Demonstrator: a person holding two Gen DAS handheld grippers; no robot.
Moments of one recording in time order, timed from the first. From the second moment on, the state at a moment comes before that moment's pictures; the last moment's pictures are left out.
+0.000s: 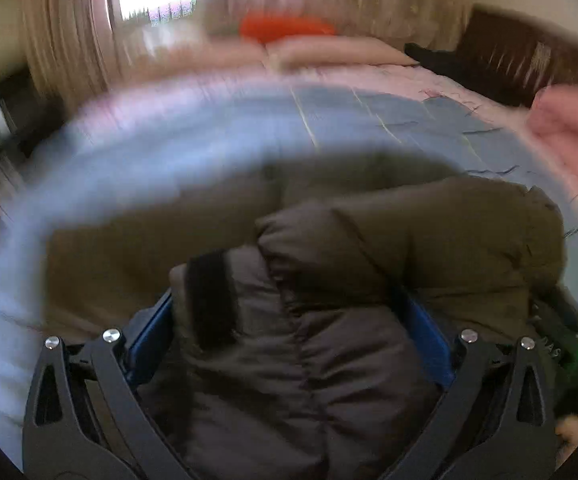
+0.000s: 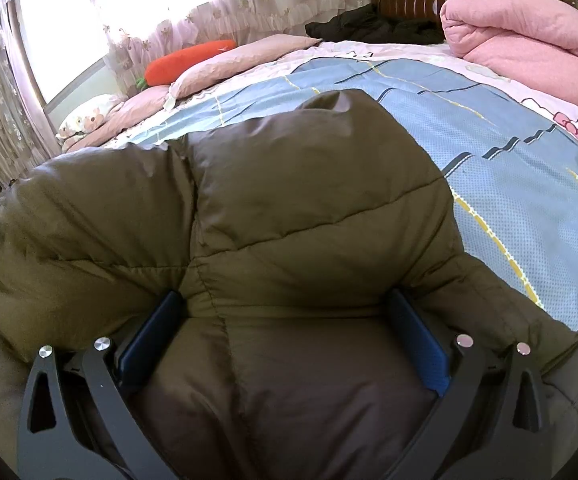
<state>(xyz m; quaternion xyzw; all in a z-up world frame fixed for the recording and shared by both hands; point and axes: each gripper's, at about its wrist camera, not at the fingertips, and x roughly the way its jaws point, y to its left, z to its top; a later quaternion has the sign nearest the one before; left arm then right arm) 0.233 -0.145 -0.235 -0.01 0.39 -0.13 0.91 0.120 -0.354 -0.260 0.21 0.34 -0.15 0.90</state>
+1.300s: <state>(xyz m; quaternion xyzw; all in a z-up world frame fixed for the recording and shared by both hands) 0.220 -0.135 -0.256 0.00 0.34 -0.13 0.93 0.092 -0.469 -0.276 0.42 0.32 -0.25 0.81</state>
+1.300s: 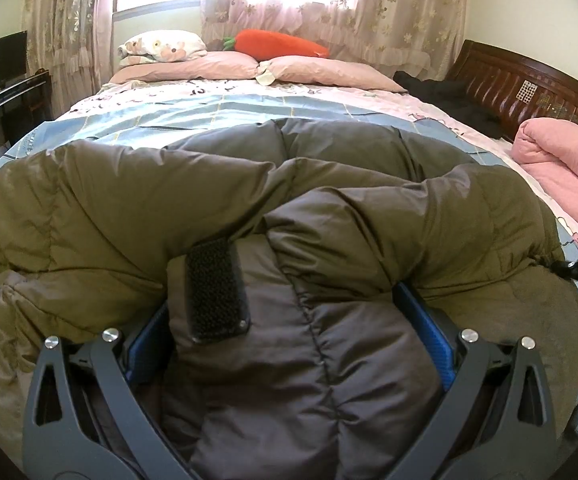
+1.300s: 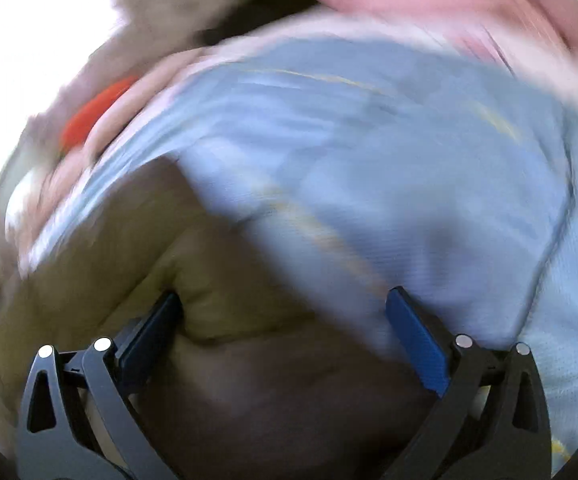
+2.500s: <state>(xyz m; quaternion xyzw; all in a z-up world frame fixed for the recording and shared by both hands) 0.217 -0.134 -0.254 0.02 0.33 -0.14 0.93 0.146 -0.316 -0.248 0.17 0.33 0.00 0.93</state>
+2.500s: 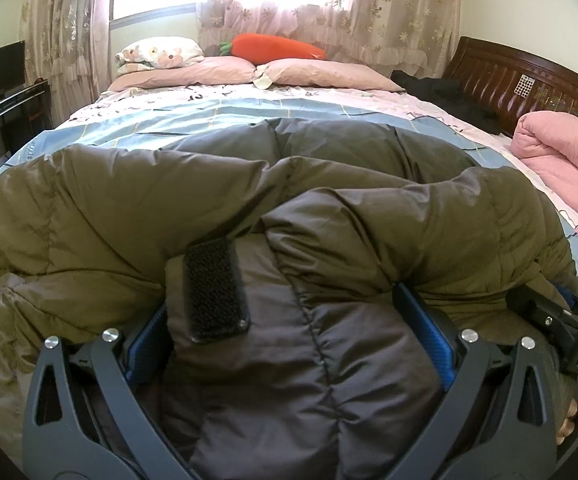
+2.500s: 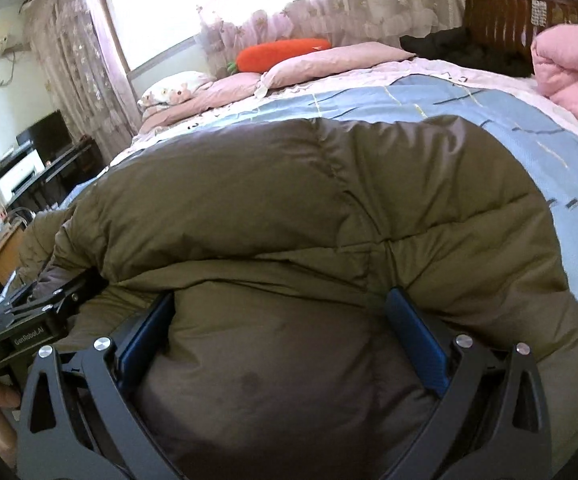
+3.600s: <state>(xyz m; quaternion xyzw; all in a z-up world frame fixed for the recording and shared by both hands) 0.038 -0.025 -0.202 -0.18 0.41 -0.03 0.89 -0.027 -0.264 -0.181 0.33 0.40 -0.12 0.85</state>
